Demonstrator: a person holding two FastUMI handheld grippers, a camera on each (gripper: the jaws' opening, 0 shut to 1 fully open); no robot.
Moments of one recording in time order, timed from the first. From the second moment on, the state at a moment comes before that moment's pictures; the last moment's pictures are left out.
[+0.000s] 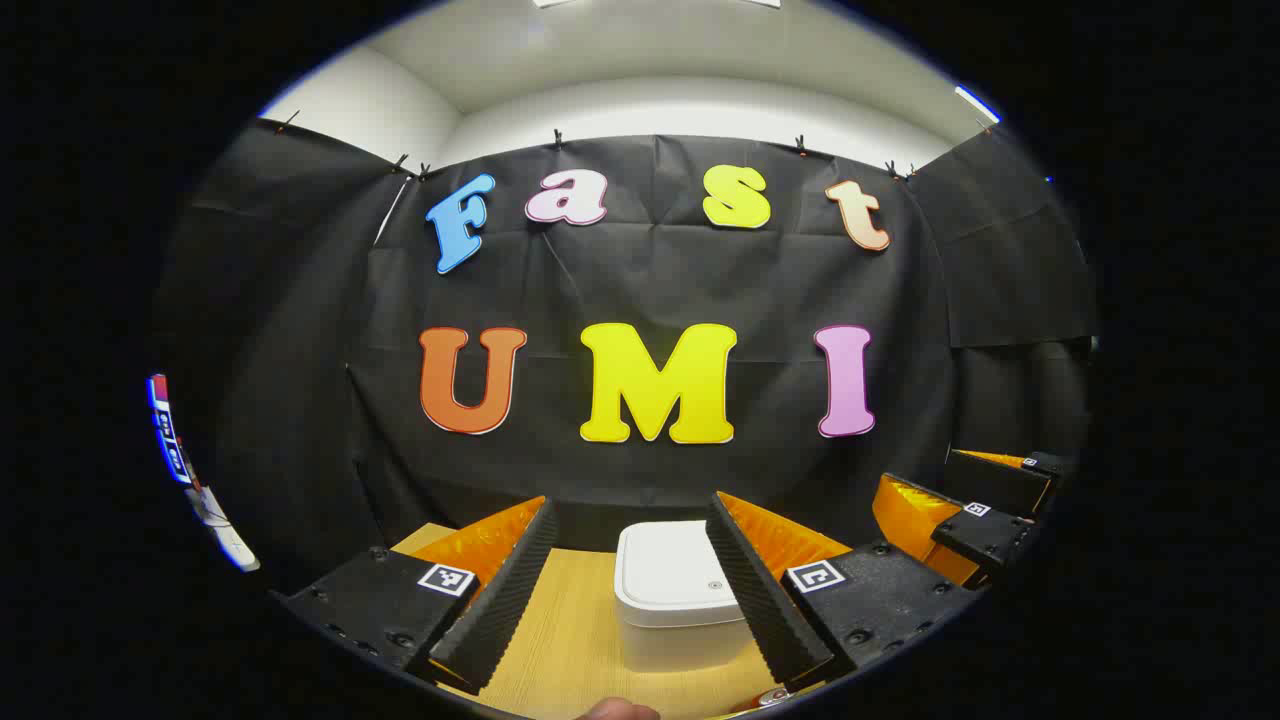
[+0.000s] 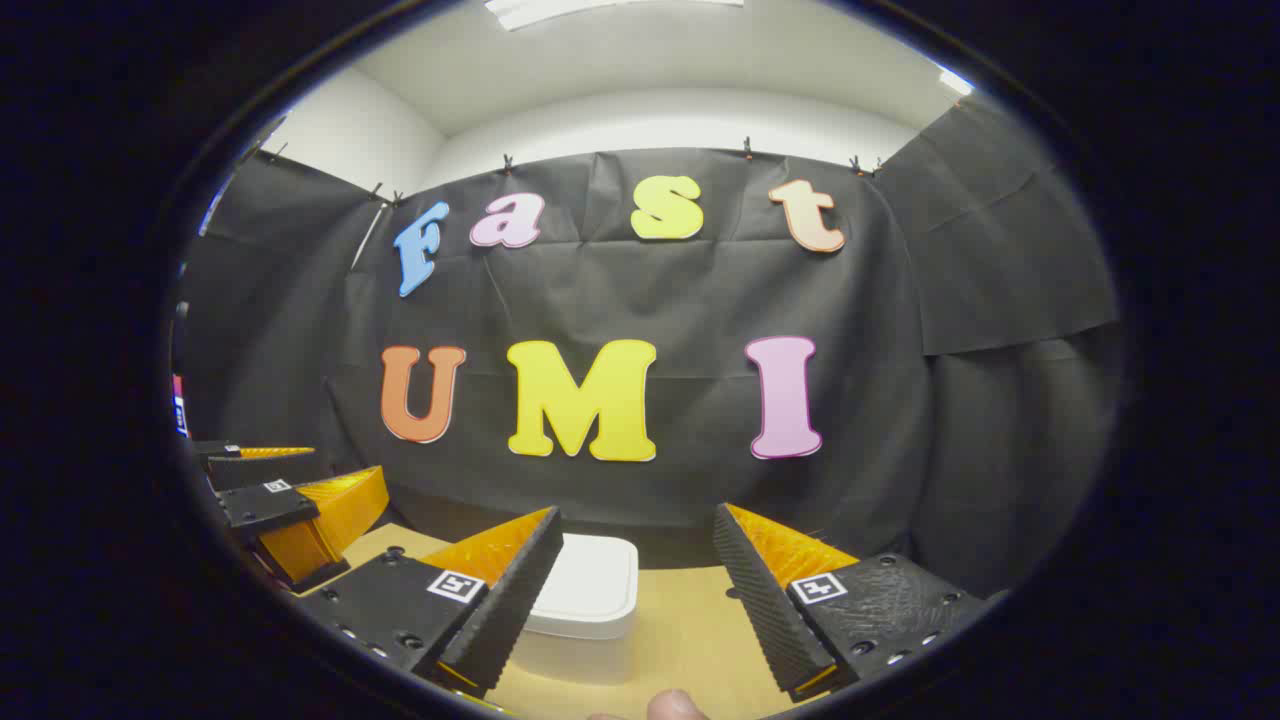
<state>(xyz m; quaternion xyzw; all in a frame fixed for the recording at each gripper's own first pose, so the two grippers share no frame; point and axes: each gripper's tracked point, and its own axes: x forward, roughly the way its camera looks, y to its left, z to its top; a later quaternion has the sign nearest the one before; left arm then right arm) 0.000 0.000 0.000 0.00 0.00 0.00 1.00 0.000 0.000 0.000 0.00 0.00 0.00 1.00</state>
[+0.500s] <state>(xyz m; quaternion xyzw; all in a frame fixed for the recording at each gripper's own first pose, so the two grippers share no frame) 0.013 0.004 -0.002 0.00 0.00 -0.01 1.00 0.018 0.009 -0.006 0.00 0.01 0.00 1.00</state>
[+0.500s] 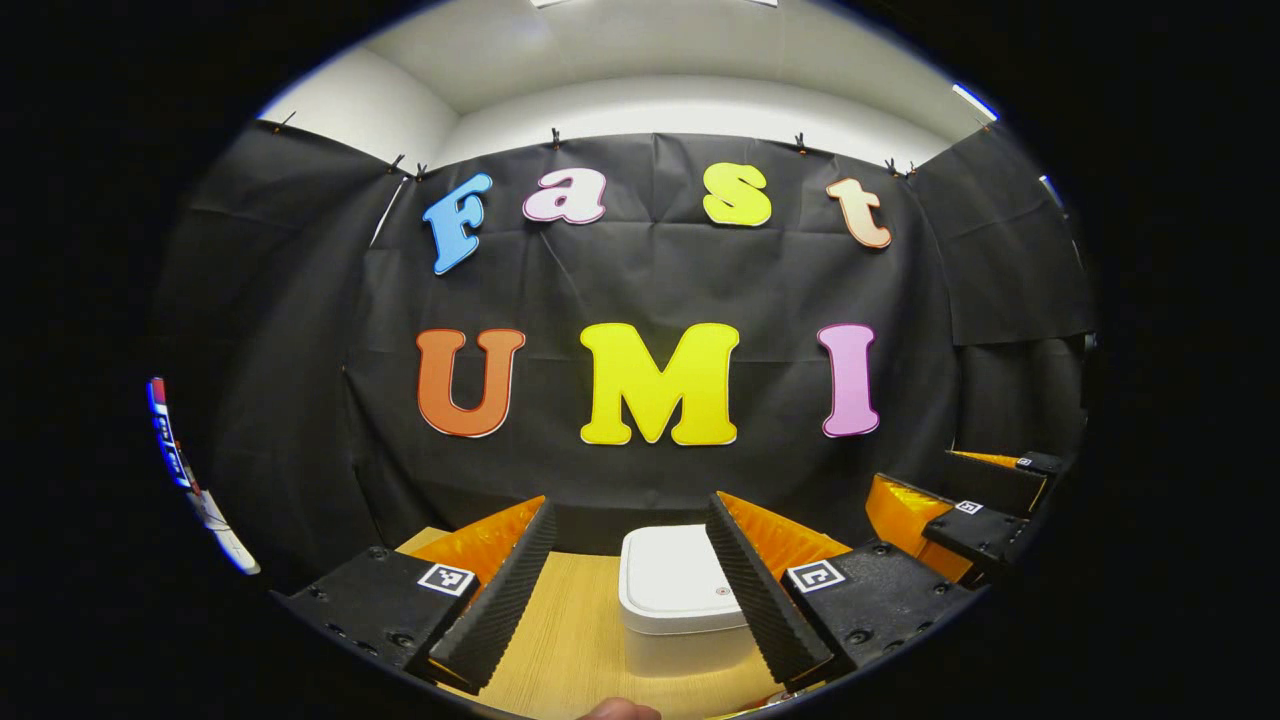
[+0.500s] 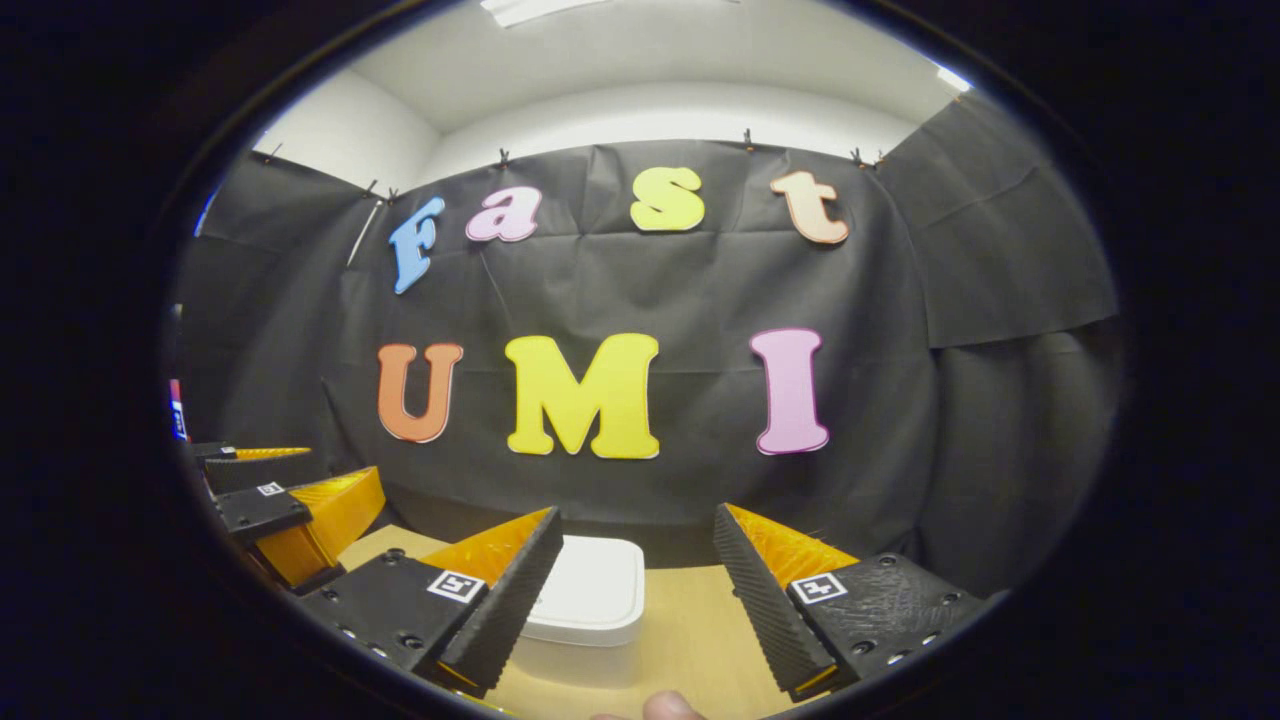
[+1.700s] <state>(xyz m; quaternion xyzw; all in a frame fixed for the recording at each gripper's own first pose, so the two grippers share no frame) 0.008 0.033 -0.011 0.01 0.00 0.02 1.00 0.067 0.044 -0.064 -0.01 0.10 0.05 0.99</state>
